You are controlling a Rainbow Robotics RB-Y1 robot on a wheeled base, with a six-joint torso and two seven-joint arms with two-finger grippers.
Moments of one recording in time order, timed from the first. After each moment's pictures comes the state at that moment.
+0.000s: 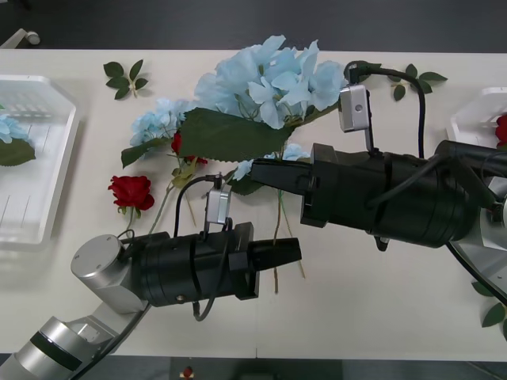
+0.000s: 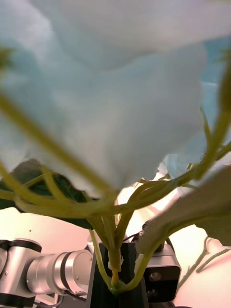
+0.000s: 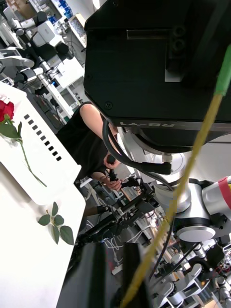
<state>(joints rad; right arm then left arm) -0.16 -0.62 0.29 -2.16 -1.86 0.76 2.00 -0.08 0.39 -0.48 -1.69 2.21 0.99 -2.69</state>
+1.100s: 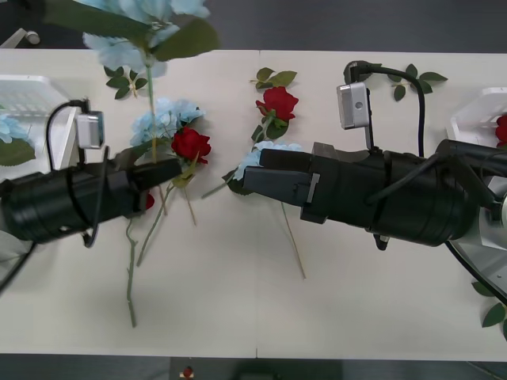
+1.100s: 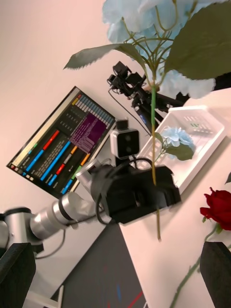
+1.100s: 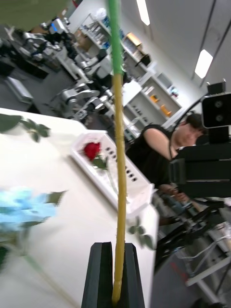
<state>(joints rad) -0.16 -0.62 0.29 -2.16 -1.84 0.75 1.96 -0.12 0.75 -0.17 -1.69 2.38 0.95 -2.69</state>
